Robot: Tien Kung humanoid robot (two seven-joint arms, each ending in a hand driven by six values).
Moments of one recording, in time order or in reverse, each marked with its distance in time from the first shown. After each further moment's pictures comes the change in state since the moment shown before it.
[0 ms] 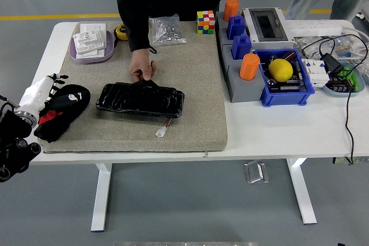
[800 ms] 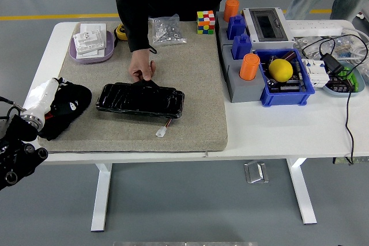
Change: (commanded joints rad) left arm 0.003 -0.035 0.039 0.027 0.020 0.061 -0.008; right arm -0.004 -0.004 -0.012 0.005 0.001 0.003 -0.003
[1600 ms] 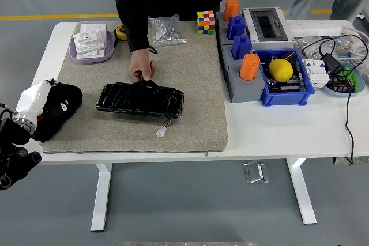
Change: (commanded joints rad) left arm 0.029 0.020 -0.007 -0.002 0.007 0.028 -0.017; right arm -0.003 0.002 0.001 0.001 0.001 0.001 0.000
